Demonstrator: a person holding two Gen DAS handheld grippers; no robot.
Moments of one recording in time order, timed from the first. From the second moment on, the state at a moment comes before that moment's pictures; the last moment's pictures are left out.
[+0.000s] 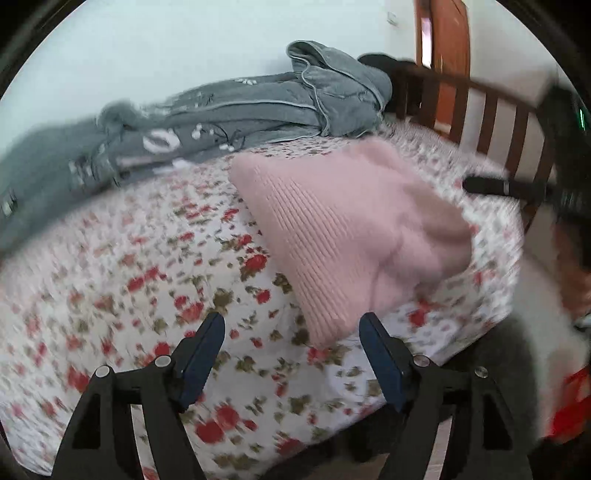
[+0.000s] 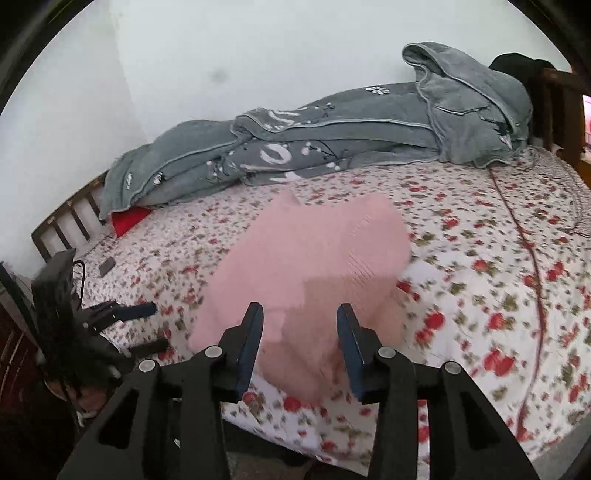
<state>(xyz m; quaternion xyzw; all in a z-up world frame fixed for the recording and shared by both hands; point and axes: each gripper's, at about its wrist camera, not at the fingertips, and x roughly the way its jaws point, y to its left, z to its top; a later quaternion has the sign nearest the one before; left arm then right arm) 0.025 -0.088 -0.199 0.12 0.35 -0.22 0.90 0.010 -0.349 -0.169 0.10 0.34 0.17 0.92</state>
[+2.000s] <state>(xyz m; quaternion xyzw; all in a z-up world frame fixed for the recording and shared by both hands) 0.238 -0.102 -0.256 -0.21 0.51 -0.35 0.76 0.167 -0.387 -0.249 0.26 0.47 0.20 0.82</state>
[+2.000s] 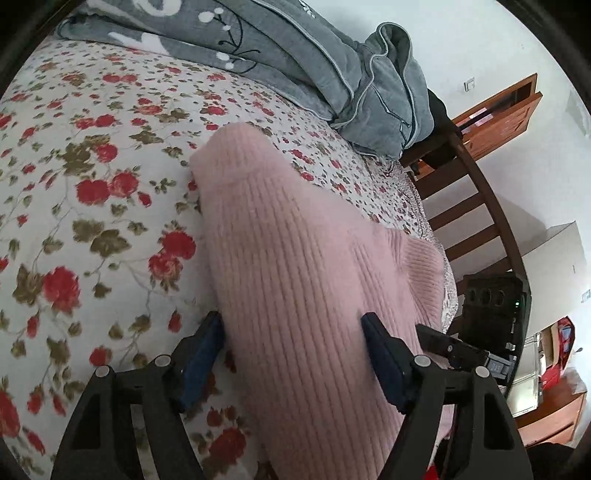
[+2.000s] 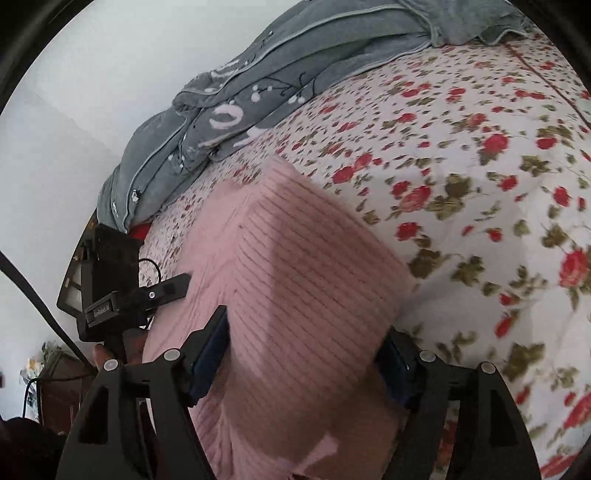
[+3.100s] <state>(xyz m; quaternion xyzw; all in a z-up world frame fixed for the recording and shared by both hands) 0.378 0.017 -0.241 -0.22 0.50 -0.24 0.80 0.367 -0.265 -0.280 0.29 0.49 0.28 0.77</state>
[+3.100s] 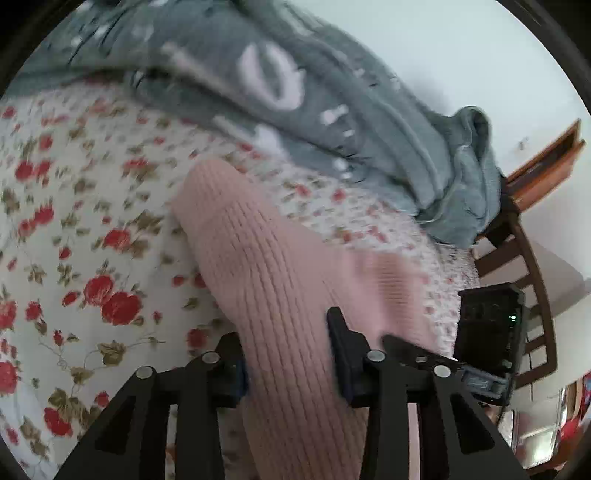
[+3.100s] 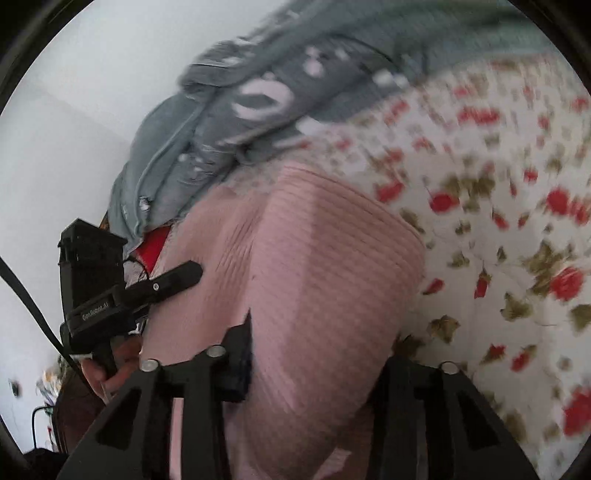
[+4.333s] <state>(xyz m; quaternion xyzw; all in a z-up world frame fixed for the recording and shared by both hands) 0.226 -0.006 -0.217 -0.03 0.43 -0.17 0.88 0.233 -0.208 -0.222 0.01 0.39 0.25 0.89</state>
